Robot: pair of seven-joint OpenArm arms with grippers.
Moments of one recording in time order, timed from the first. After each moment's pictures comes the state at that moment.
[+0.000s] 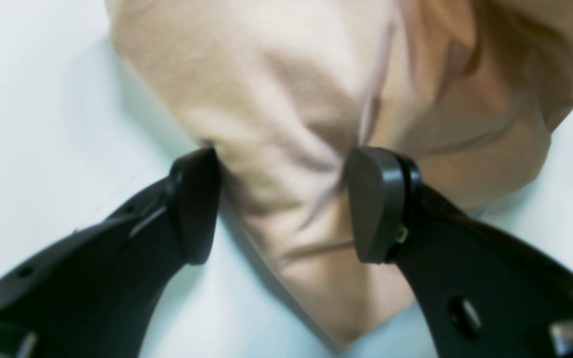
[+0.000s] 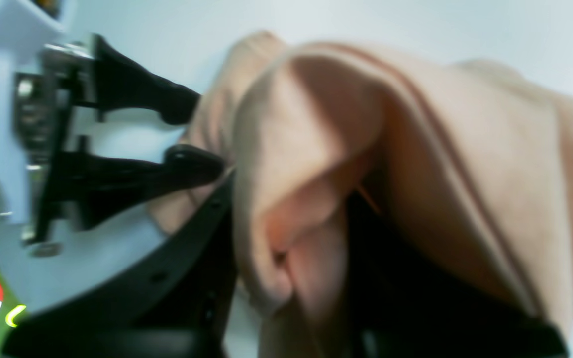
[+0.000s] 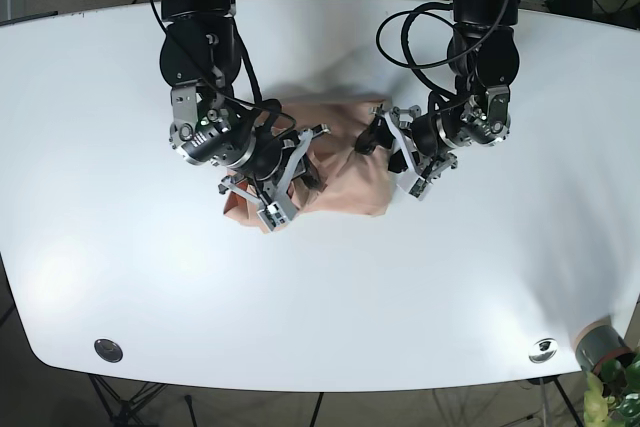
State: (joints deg) left arm -4.0 -5.1 -1.9 78.1 -20.6 -37.3 44.3; right arm 6.2 -3.4 -5.8 99.6 15.2 22.9 -60.7
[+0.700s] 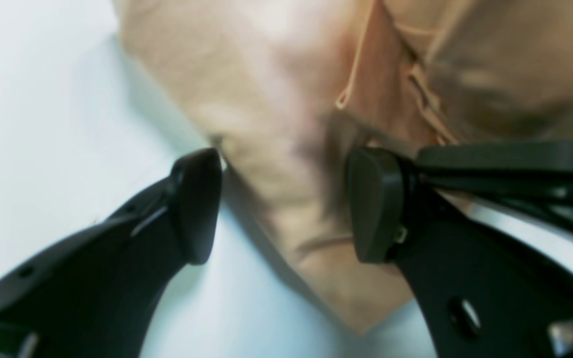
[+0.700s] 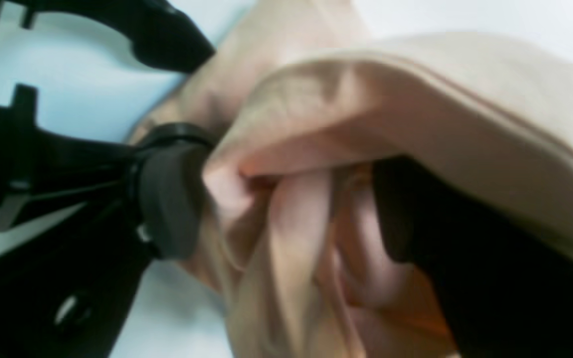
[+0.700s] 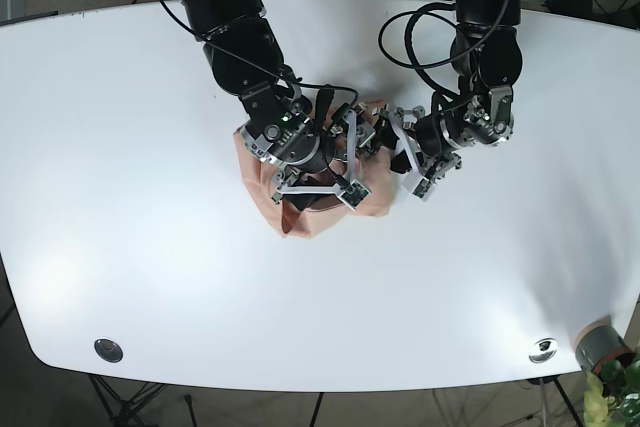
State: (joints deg) left arm -4.0 -5.4 -2.1 78.1 -20.6 -37.3 44.1; right arm 9.3 -5.3 -23.4 91.5 -5.0 22.9 -56.4
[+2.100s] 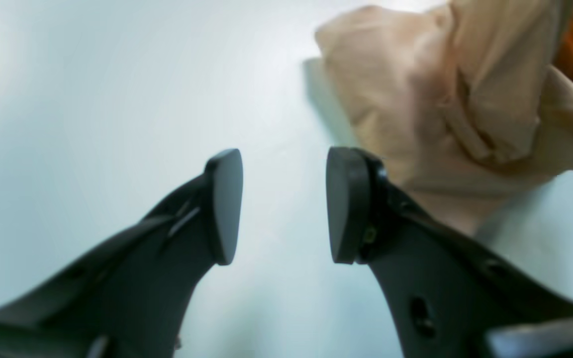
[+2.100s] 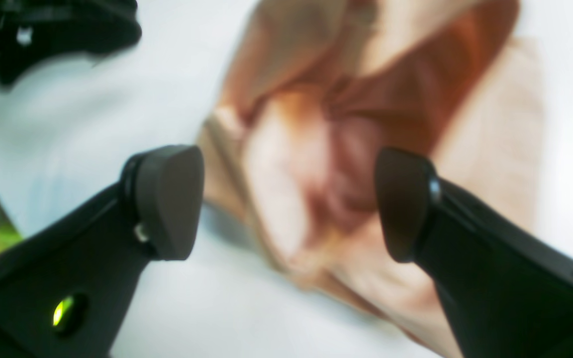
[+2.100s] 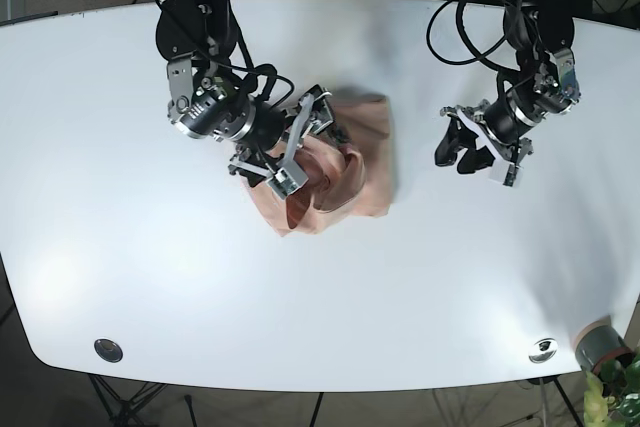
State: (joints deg) left arm 5.2 -12.6 -16.3 88.7 -31.2 -37.4 40.2; right arm -0.6 -1.2 -7.7 105.3 20.0 28.7 -59.7
